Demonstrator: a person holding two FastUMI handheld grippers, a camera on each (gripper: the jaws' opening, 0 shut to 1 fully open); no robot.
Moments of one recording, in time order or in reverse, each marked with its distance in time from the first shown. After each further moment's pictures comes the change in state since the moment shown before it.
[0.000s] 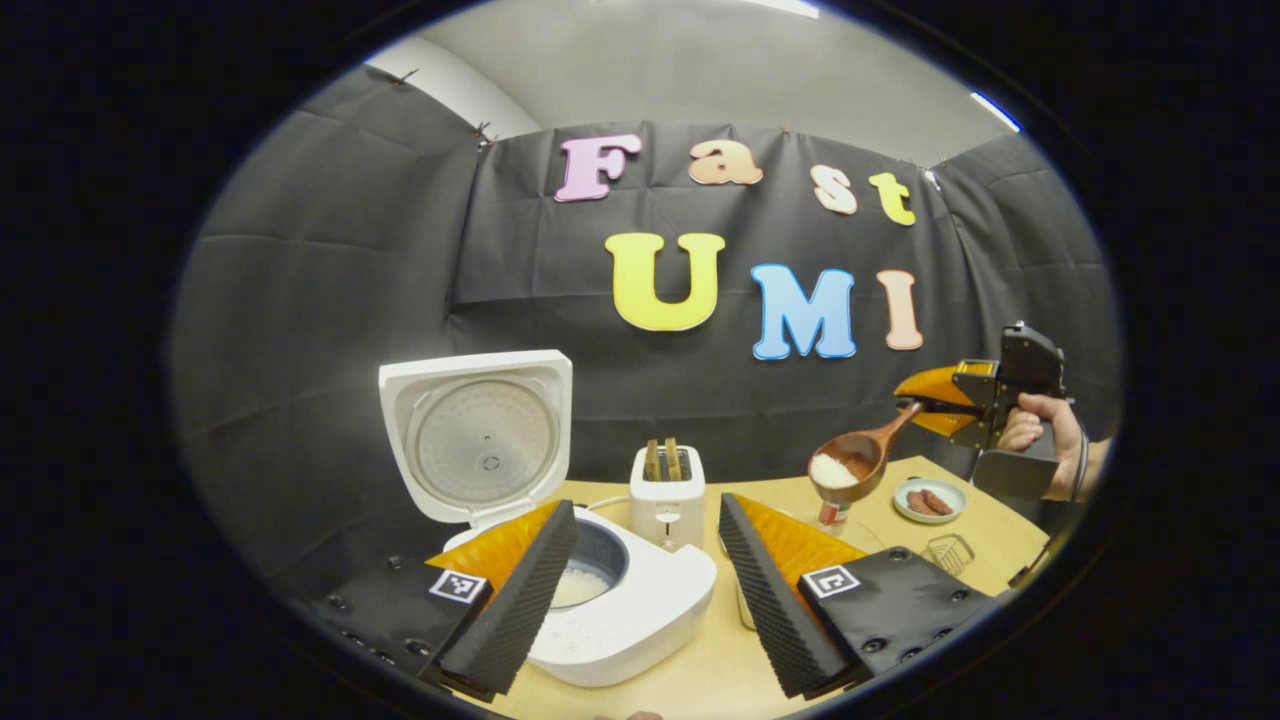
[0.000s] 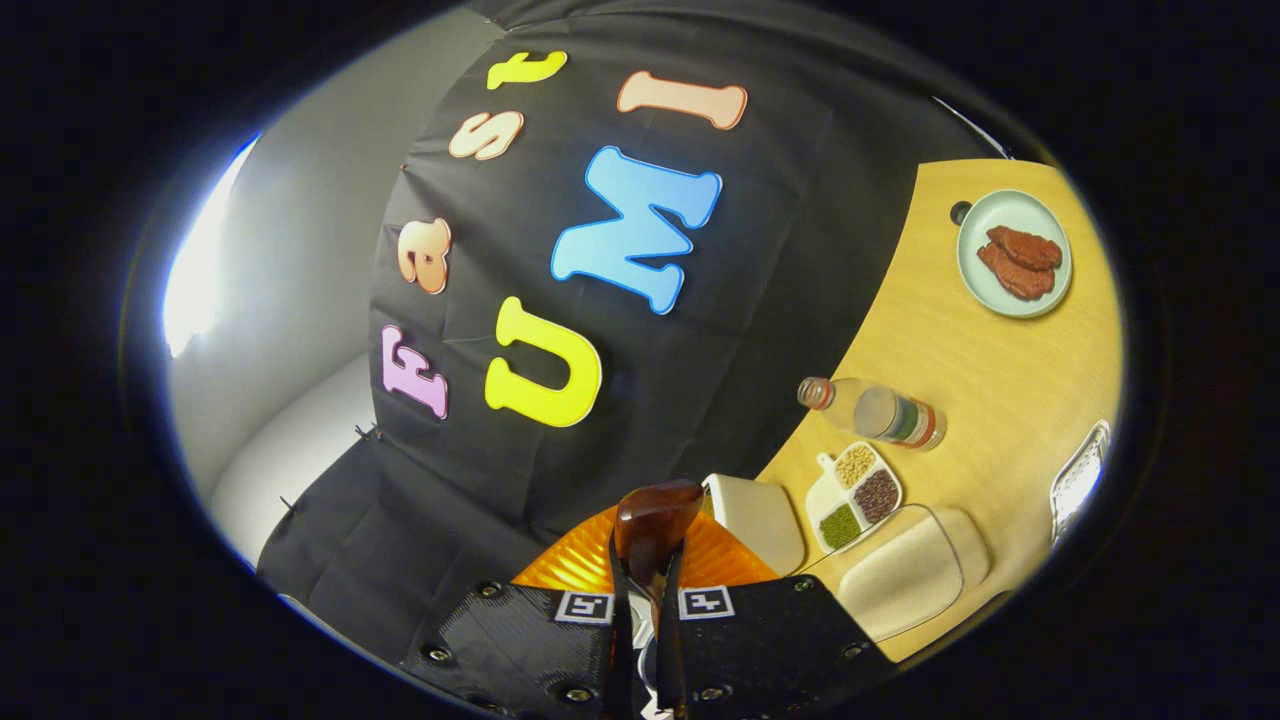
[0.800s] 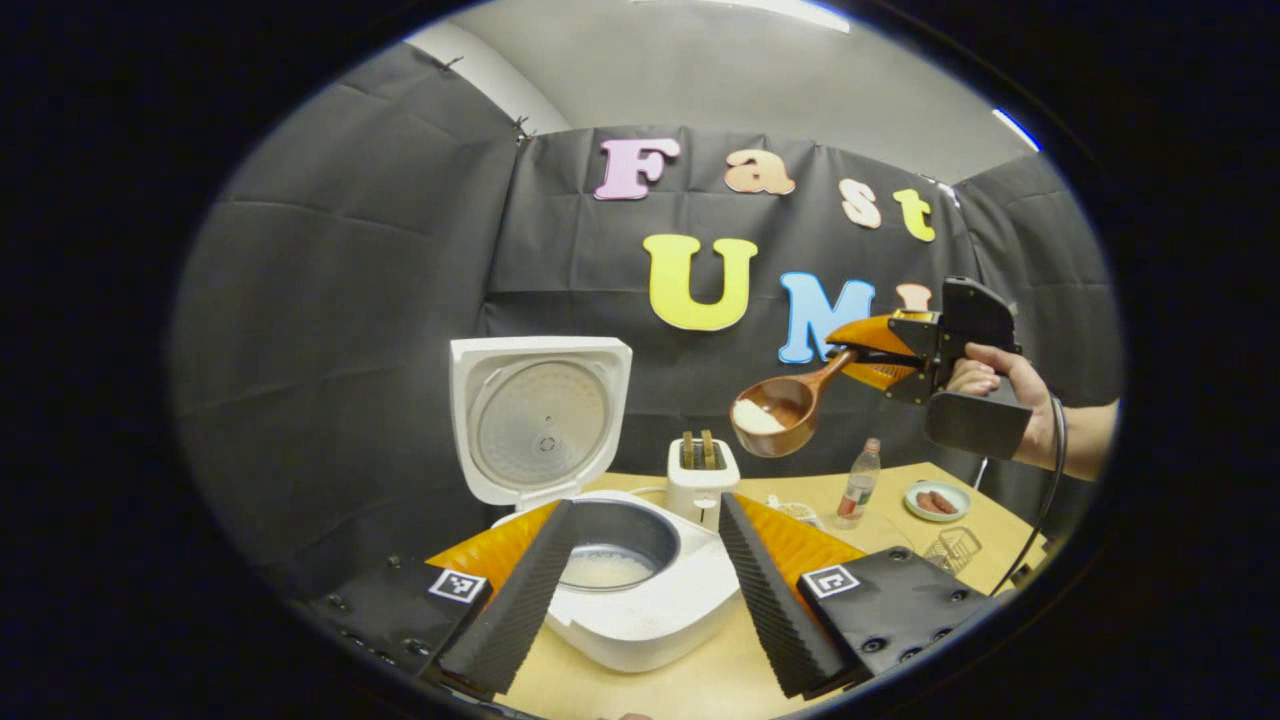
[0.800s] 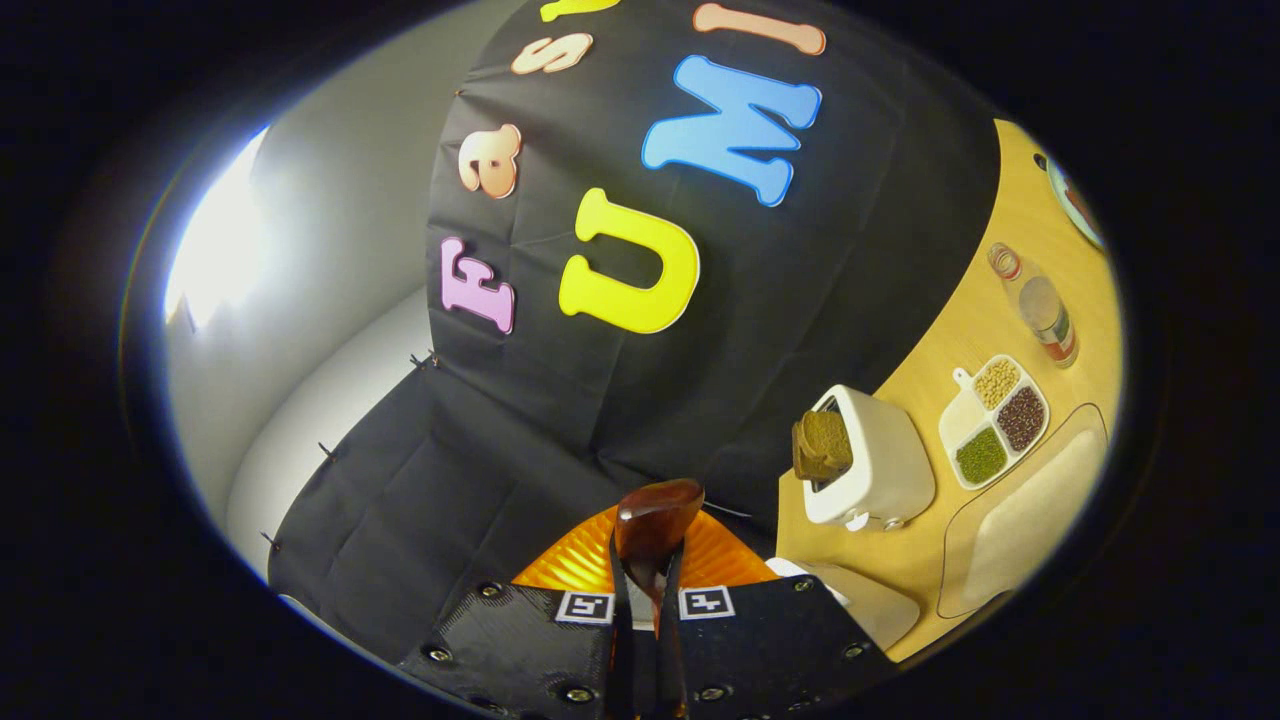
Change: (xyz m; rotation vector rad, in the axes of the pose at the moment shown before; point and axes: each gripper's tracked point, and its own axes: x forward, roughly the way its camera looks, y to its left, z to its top) left arm -0.034 0.071 -0.022 -0.051 -0.009 0.031; right arm 0.069 0.102 -0.121 -0.054 0.225 0.179
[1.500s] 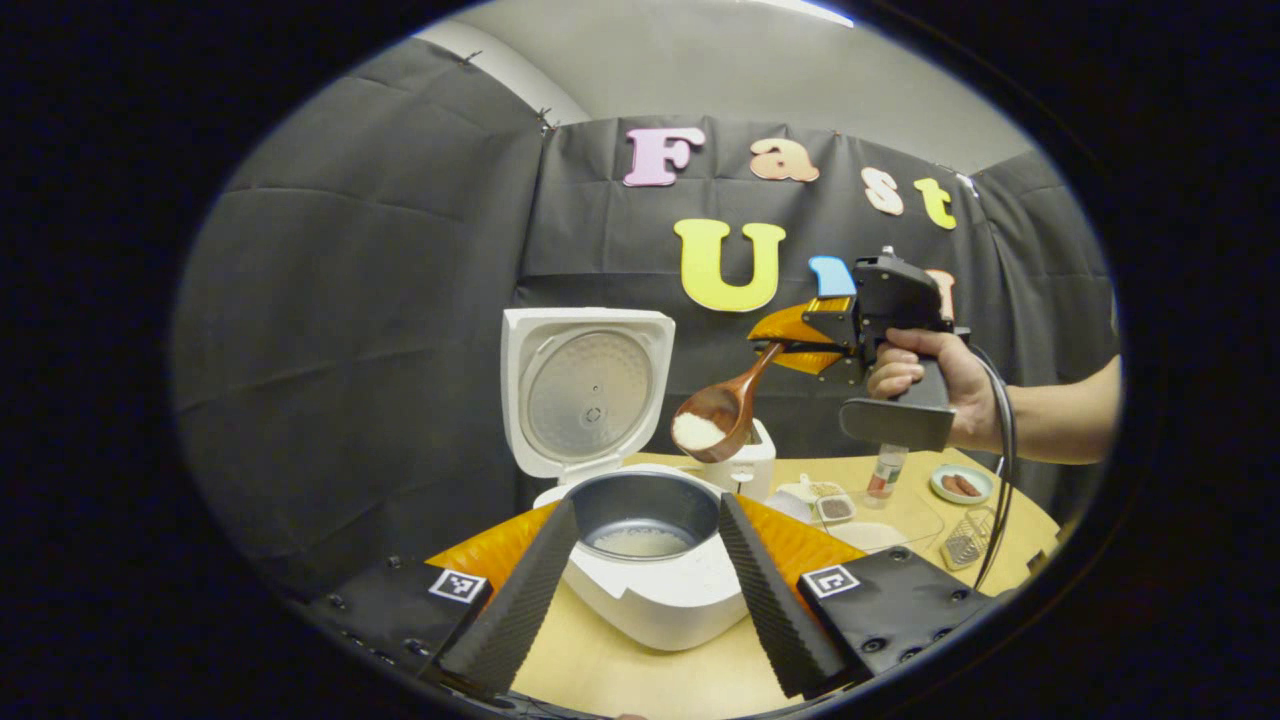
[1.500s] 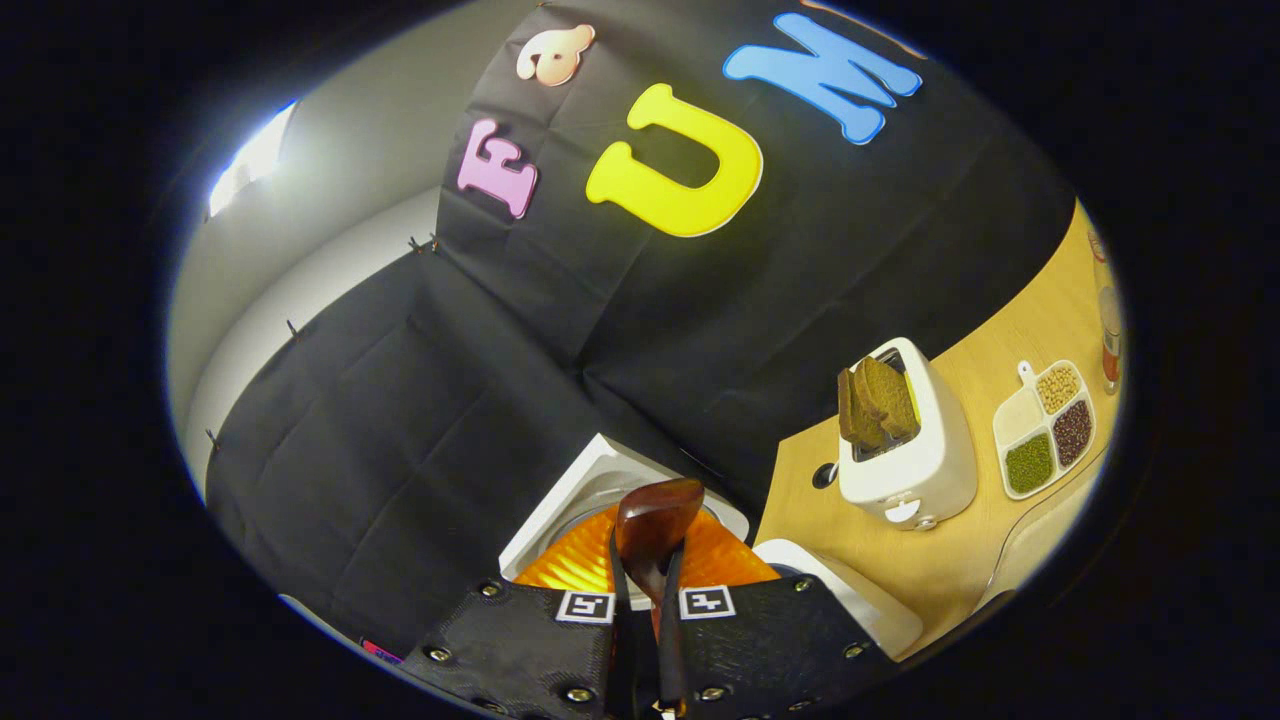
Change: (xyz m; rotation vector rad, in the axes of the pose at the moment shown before) left arm -0.021 0.040 -0.033 -0.010 0.042 0.081; right arm 0.095 -0.012 -0.103 -0.254 0.198 -0.031
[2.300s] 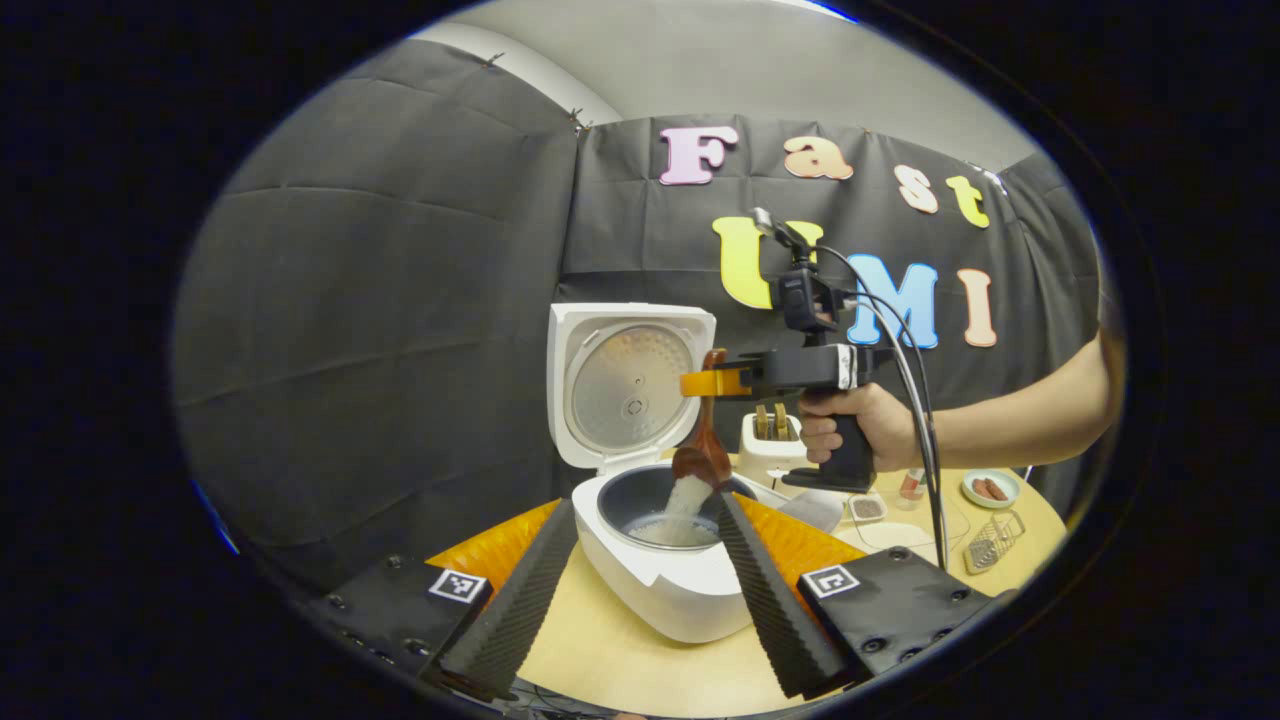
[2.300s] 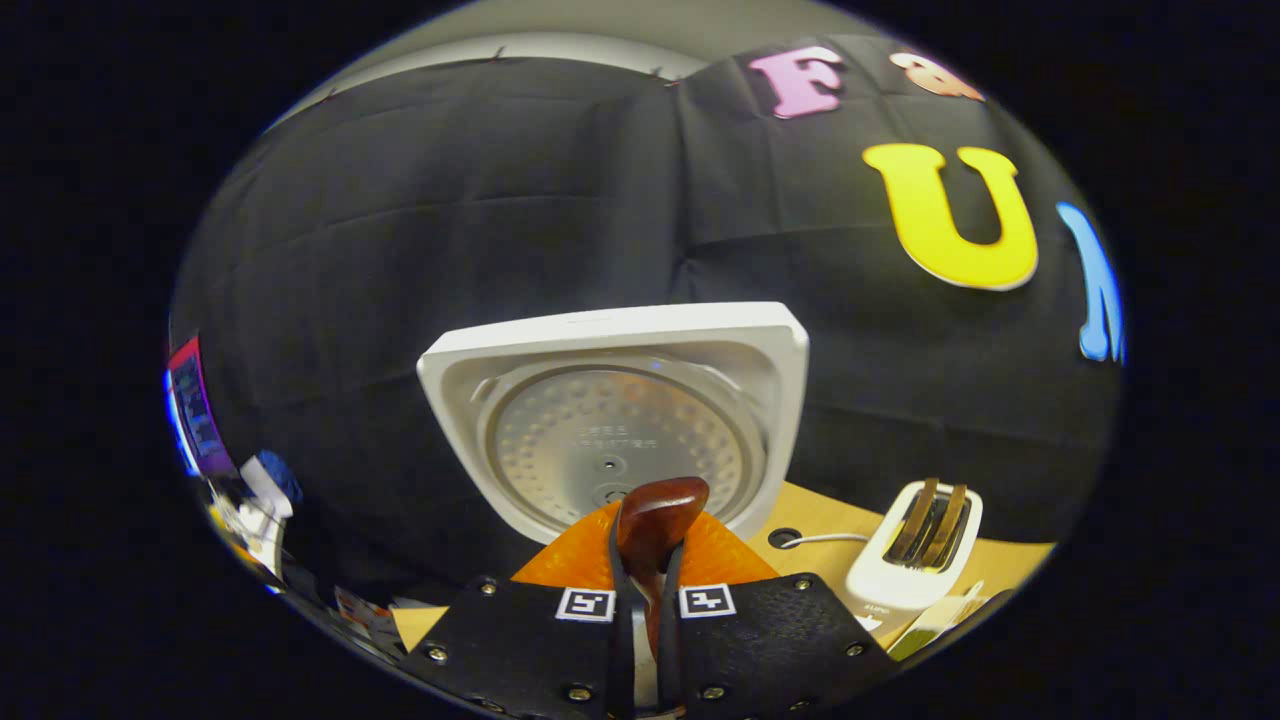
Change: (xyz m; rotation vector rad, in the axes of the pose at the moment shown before) left arm -0.006 0.018 -0.008 -0.004 0.004 0.109; right arm 0.064 0.023 -0.102 -0.952 0.213 0.093
